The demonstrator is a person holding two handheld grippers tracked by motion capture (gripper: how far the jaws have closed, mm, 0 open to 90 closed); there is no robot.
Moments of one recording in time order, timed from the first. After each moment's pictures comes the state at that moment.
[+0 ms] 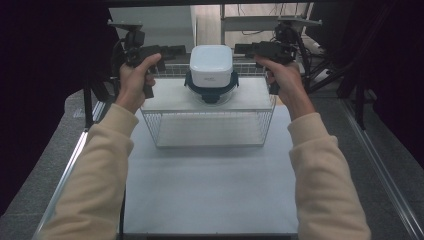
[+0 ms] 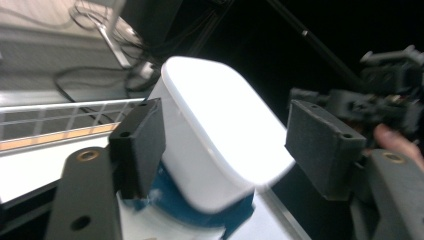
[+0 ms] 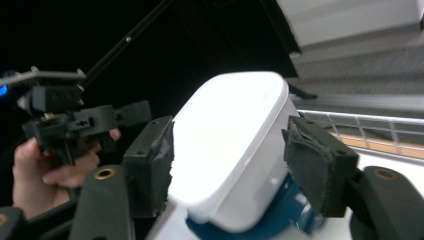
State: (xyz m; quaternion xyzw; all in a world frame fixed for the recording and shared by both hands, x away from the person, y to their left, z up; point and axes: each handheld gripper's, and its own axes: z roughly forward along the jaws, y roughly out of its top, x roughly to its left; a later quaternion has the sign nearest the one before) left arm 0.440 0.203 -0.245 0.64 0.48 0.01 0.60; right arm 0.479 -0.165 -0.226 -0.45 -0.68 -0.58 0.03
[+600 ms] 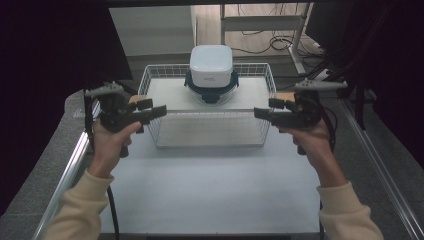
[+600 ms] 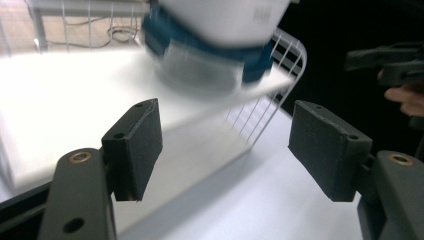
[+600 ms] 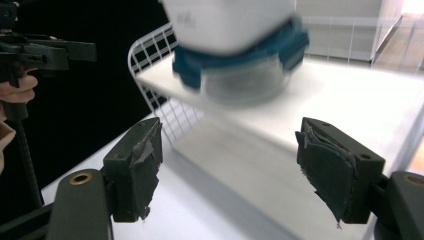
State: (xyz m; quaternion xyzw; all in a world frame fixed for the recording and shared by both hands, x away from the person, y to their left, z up) left arm 0.314 0.227 -0.321 0.70 0.43 0.12 0.55; right arm 0.357 -0.216 -0.295 -0.35 -0.76 -0.54 -0.10
